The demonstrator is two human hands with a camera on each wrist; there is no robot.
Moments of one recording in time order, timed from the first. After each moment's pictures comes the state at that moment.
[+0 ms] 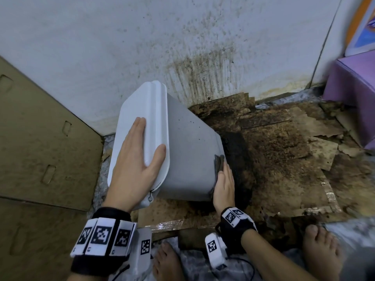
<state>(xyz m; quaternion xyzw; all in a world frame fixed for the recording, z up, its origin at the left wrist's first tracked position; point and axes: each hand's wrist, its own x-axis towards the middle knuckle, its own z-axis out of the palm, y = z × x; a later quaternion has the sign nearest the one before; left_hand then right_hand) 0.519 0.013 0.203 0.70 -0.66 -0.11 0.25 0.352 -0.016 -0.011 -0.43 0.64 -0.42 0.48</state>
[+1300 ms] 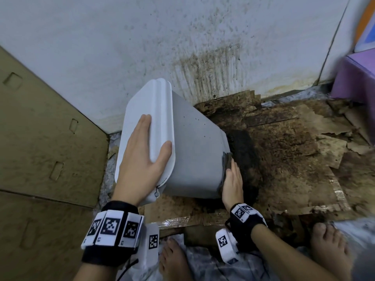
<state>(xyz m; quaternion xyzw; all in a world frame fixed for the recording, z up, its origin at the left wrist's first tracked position) 0.523 0.015 0.205 0.71 -0.64 -0.13 0.26 0.342 -0.016 -0.005 -0.52 0.63 -0.38 0.43</state>
